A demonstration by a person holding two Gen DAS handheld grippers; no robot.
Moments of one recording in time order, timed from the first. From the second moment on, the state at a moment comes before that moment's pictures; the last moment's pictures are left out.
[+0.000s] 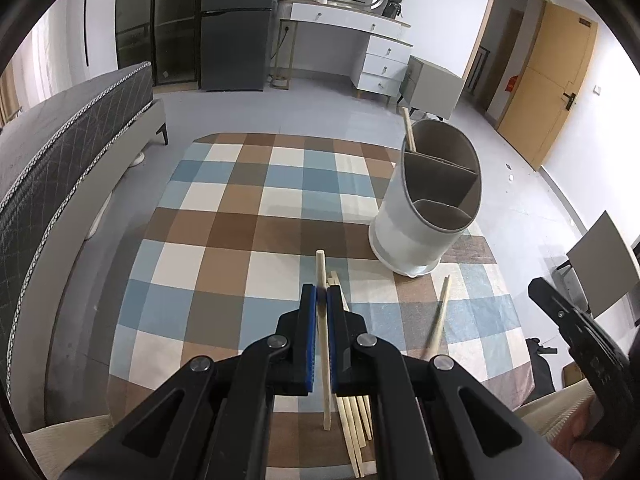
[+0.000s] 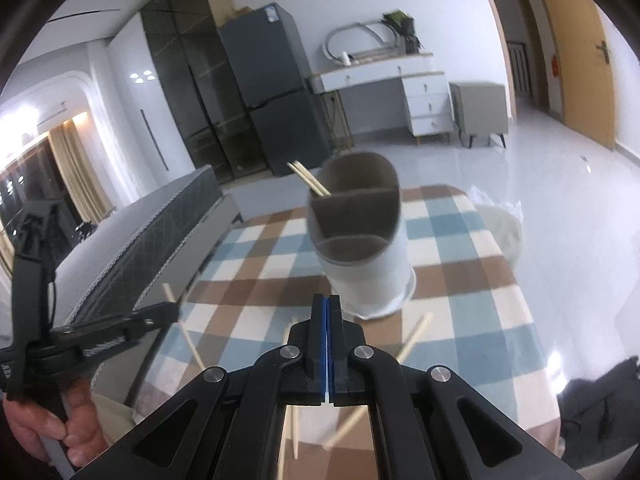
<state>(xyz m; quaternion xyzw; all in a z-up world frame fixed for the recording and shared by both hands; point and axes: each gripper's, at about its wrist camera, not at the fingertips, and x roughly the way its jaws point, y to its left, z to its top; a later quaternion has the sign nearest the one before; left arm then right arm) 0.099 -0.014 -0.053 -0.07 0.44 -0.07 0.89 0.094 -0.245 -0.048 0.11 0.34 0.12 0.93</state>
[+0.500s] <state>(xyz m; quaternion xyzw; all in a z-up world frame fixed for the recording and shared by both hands) 0.122 0.011 -0.074 -0.12 0.48 -0.08 0.86 0.209 -0.286 -0.156 0.14 0.55 0.03 0.83</state>
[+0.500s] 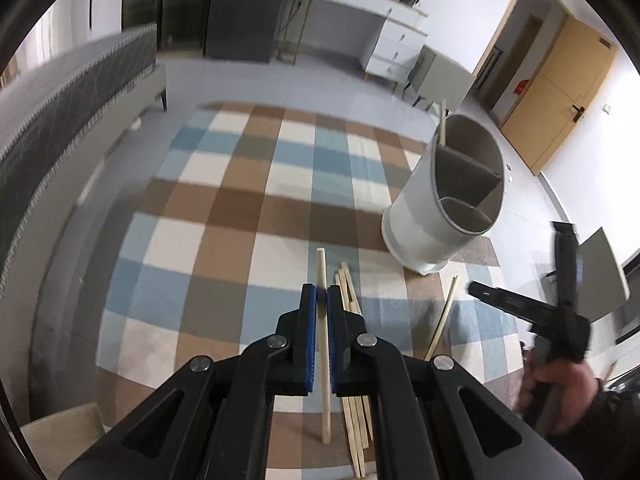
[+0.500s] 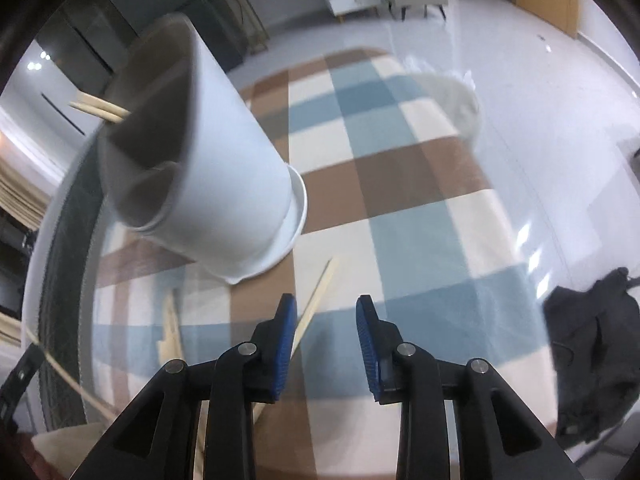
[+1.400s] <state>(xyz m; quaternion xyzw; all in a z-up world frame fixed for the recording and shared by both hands) 0.127 0.043 -0.076 -0.17 0.50 -0.08 0.85 0.158 -0.151 -0.165 -0.13 0.56 0.14 0.80</state>
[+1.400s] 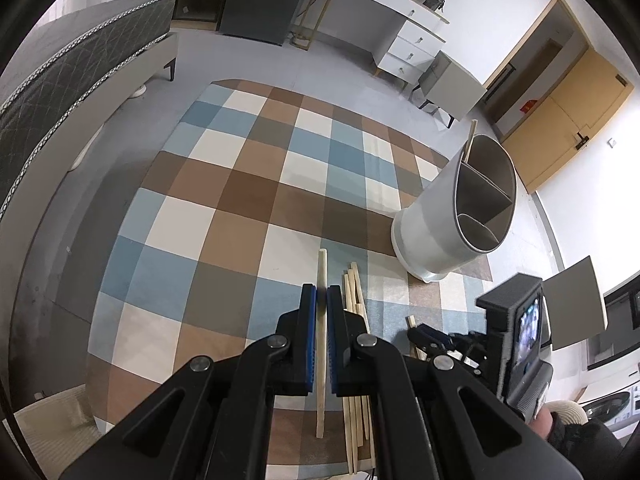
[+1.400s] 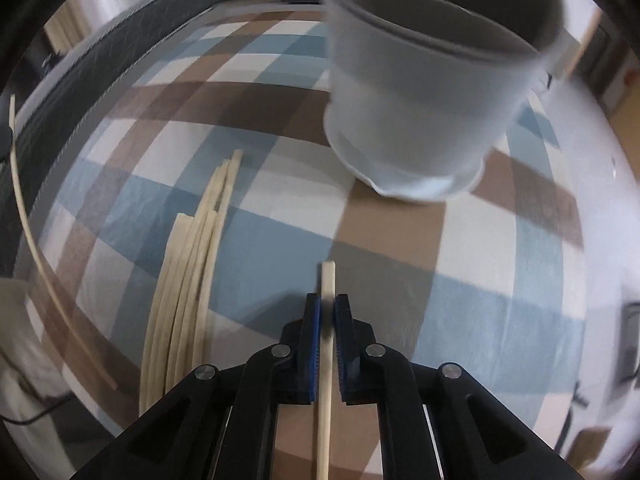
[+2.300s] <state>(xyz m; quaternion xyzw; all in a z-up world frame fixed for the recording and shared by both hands) 0.105 0.008 -0.054 -0.11 0.48 -0.11 0.86 0.118 -0.212 -0.065 0.12 0.34 0.14 0.92</state>
